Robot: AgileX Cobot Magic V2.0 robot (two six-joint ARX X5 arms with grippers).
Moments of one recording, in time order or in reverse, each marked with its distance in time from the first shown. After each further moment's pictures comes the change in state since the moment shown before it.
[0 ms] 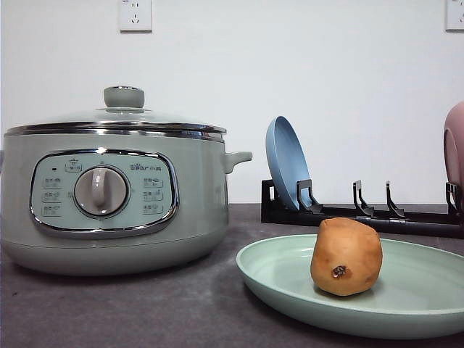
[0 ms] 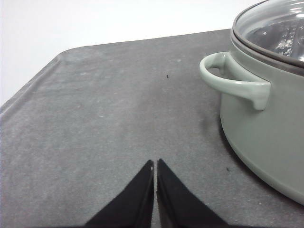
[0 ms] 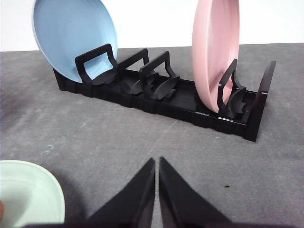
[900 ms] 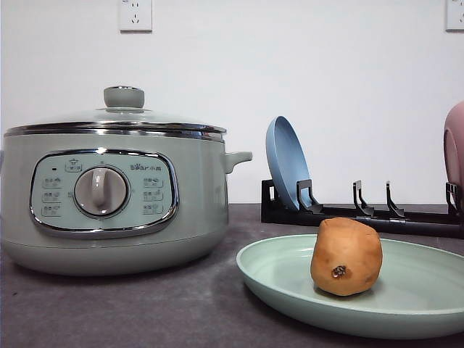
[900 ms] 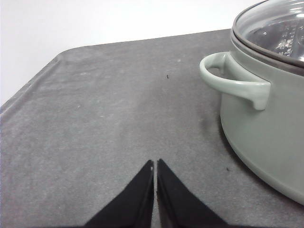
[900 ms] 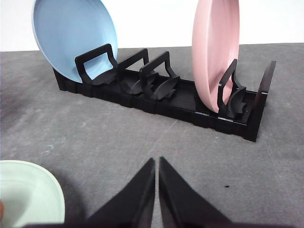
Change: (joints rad) left_arx 0.000 0.000 0.000 0.000 0.000 0.000; right_arx 0.000 0.000 0.000 0.000 0.000 0.000
